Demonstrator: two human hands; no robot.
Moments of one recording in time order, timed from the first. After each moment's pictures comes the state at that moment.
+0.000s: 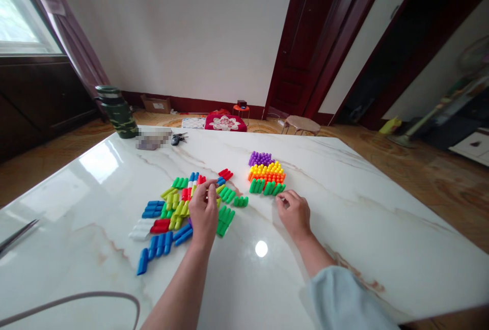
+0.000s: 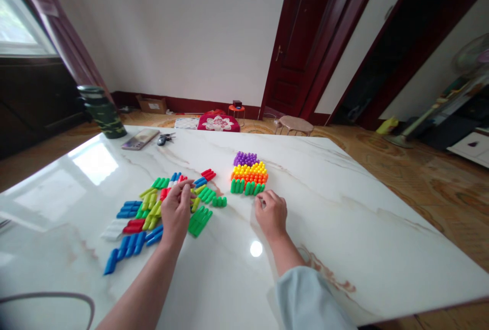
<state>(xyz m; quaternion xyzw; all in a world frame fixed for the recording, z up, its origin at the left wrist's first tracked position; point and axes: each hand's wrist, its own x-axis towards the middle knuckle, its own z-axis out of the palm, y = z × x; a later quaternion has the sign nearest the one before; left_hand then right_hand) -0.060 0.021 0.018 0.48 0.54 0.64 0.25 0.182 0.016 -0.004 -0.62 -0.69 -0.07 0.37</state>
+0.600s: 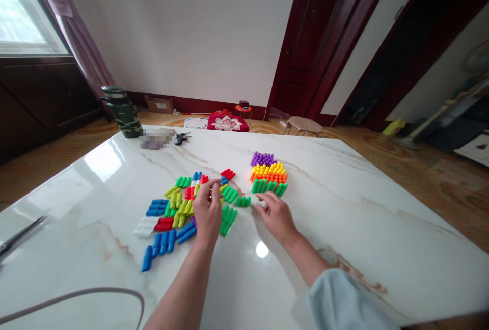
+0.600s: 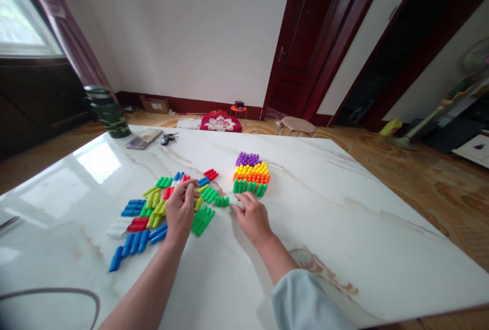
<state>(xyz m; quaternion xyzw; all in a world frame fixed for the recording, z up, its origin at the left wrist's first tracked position) -0.060 0.022 0.017 0.48 0.54 0.64 0.25 0.133 0.010 0.000 -0.53 -0.75 0.10 0.37</state>
